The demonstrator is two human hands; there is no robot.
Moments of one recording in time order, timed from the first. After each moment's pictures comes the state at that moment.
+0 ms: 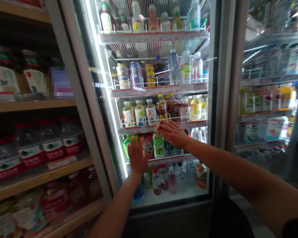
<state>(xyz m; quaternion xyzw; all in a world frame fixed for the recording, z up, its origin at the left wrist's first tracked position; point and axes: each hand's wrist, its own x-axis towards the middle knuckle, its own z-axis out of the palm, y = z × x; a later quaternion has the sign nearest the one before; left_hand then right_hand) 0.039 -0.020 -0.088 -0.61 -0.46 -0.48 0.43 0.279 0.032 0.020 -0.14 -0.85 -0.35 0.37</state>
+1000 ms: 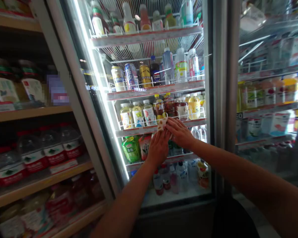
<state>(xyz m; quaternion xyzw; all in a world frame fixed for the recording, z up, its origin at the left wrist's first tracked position) 0.127 -0.008 -0.038 -0.74 -0.35 -0.37 0.45 0.316 0.037 0.008 -0.20 -0.81 -0.32 0.45</state>
